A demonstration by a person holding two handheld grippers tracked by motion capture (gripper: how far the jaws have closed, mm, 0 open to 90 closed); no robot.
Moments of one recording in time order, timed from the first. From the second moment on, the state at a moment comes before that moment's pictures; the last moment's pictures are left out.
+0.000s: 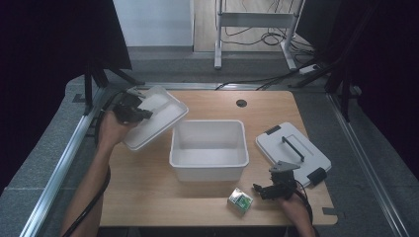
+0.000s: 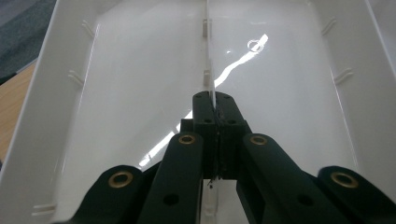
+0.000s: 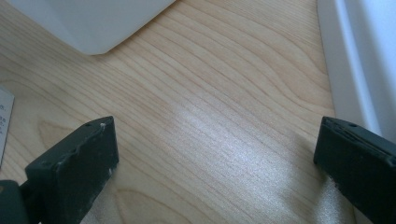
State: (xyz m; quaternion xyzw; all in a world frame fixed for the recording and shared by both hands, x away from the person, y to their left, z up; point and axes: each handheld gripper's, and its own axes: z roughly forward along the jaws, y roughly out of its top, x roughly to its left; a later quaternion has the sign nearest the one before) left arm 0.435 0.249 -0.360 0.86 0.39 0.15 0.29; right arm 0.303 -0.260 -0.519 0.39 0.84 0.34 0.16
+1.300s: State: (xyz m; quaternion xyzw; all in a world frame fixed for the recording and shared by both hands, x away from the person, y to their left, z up) left arm 0.400 0.297 -0.476 0.83 0.44 0.17 0.31; right arm 0.303 -0.259 -0.519 0.39 0.84 0.34 0.16
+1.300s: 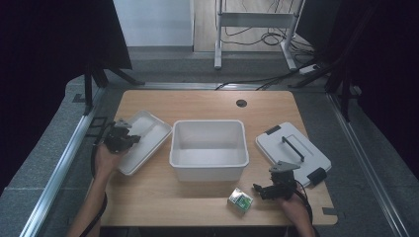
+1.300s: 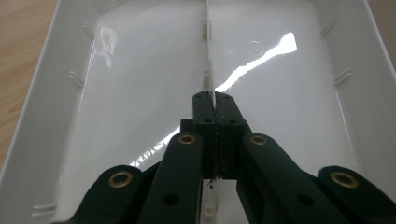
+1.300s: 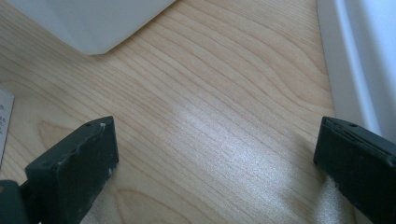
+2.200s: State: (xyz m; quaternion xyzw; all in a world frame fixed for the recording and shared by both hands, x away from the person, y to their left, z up) left arm 0.385 0.297 -0.481 0.81 0.45 0.18 0.32; right arm 0.303 -0.259 -0.519 0.39 0.84 0.34 0.16
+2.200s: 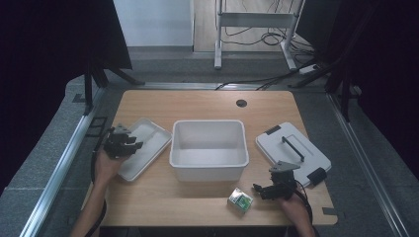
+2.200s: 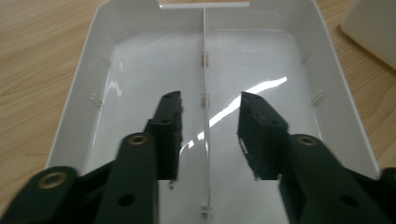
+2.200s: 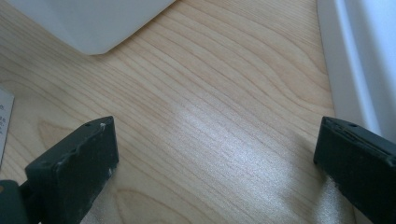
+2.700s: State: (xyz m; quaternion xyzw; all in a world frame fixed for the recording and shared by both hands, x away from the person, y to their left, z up) left arm 0.346 0.264 -0.452 0.83 0.39 0.16 0.36; right arm 0.303 -0.259 -0.519 0.39 0.84 0.34 0.16
